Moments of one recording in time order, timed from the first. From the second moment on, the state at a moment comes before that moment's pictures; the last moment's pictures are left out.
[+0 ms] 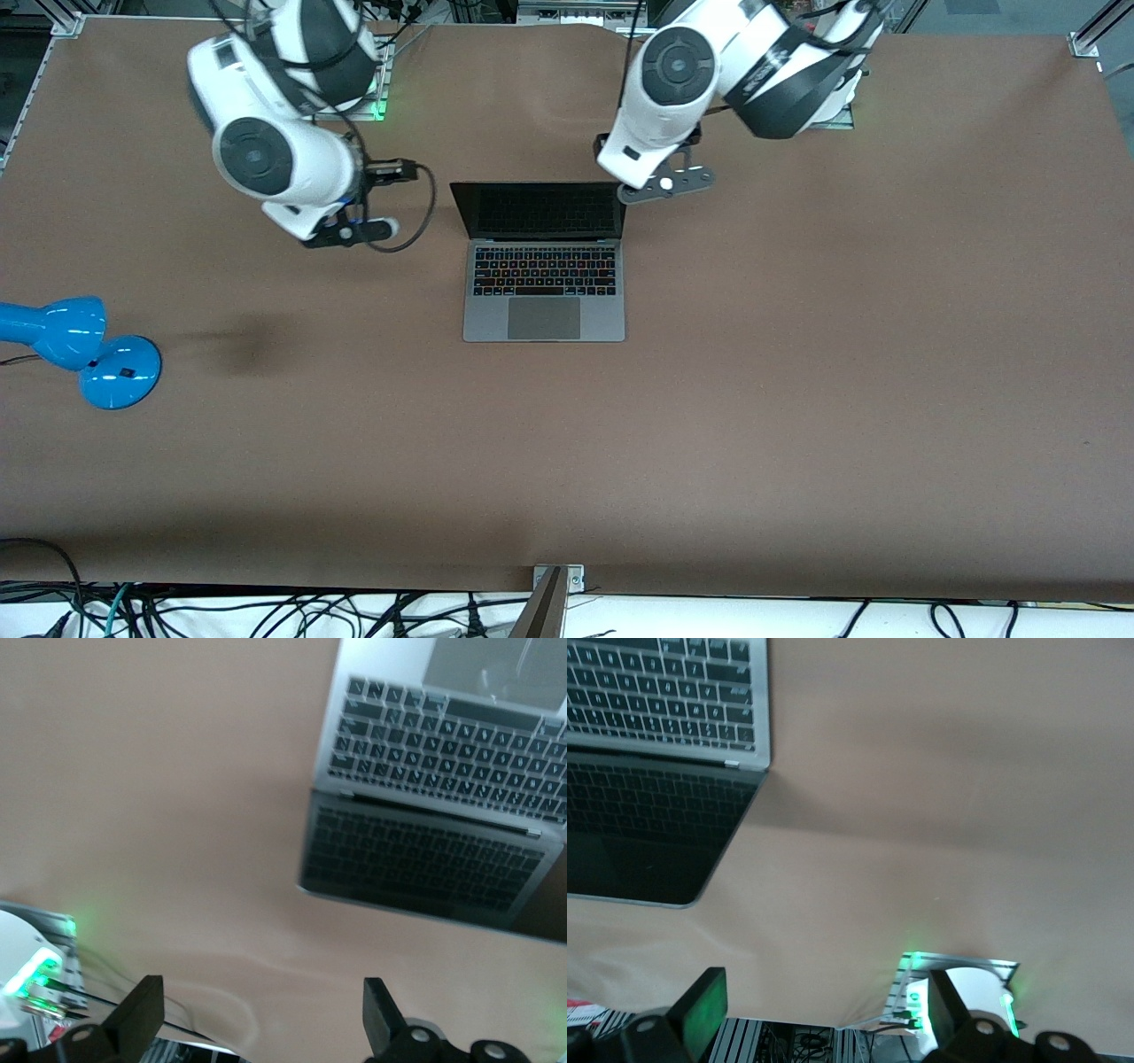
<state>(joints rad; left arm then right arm) -0.15 0.27 -0.67 -1.75 -0.14 1.67 -1.02 0.32 0.10 0.17 -1.92 0.16 1.56 0.33</state>
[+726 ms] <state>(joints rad) -0.21 0.37 -0.68 -1.76 -0.14 1.74 -1.05 0.32 0.13 0.35 -2.01 0.20 1.70 0.47</state>
